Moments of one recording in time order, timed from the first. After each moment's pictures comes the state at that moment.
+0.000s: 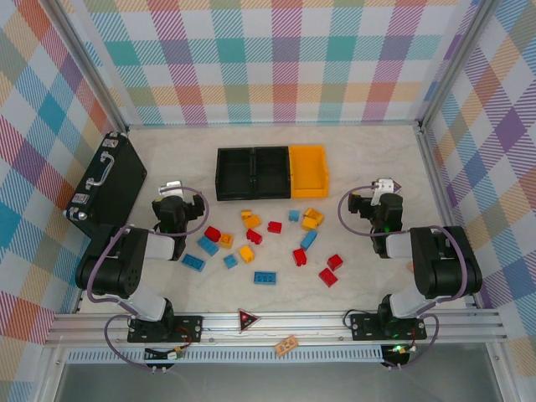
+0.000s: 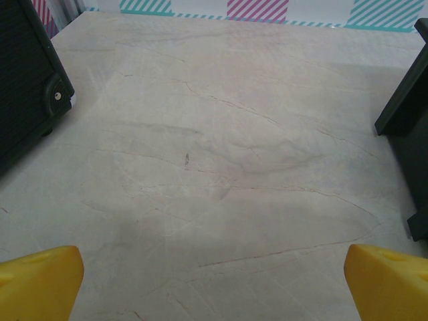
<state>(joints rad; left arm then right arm) -0.12 1.58 0.40 0.78 -0.30 -0.13 0.04 1.54 0.38 0.77 0.04 0.06</state>
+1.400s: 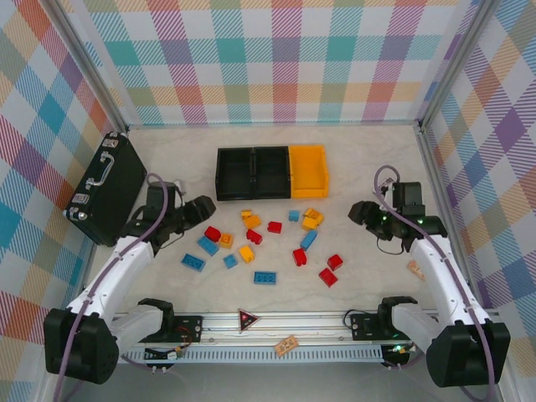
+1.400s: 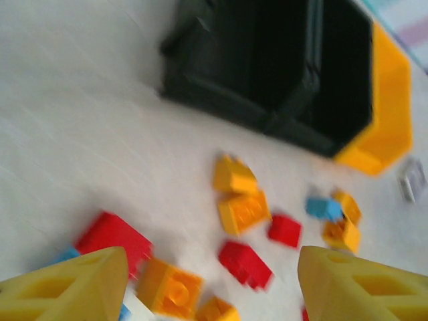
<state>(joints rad) -0.23 1.04 0.72 -0.45 0.26 -0.67 0.08 0.98 0.78 -0.77 -0.34 0.56</state>
